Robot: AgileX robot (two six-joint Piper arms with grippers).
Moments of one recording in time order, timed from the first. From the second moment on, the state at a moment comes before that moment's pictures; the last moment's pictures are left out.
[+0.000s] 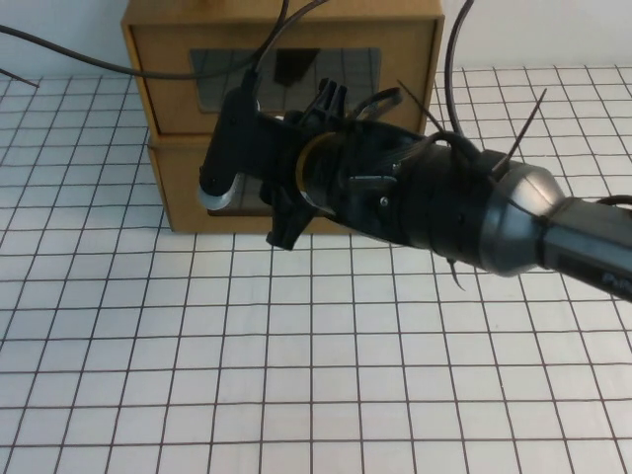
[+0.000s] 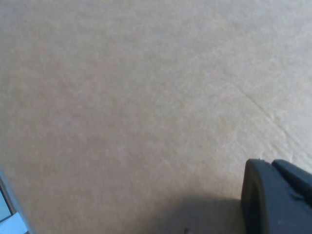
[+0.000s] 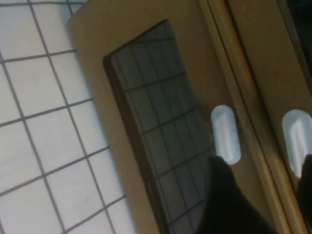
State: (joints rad) right arm 0.84 1.94 -1.63 -0.82 0.48 0.08; left arm -0.15 2.09 -2.33 -0.62 1.08 0.53
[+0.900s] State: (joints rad) right arm 0.76 2.06 -1.71 -0.94 0.33 0.08; left arm -0.15 2.09 -2.33 -0.62 1.09 0.53
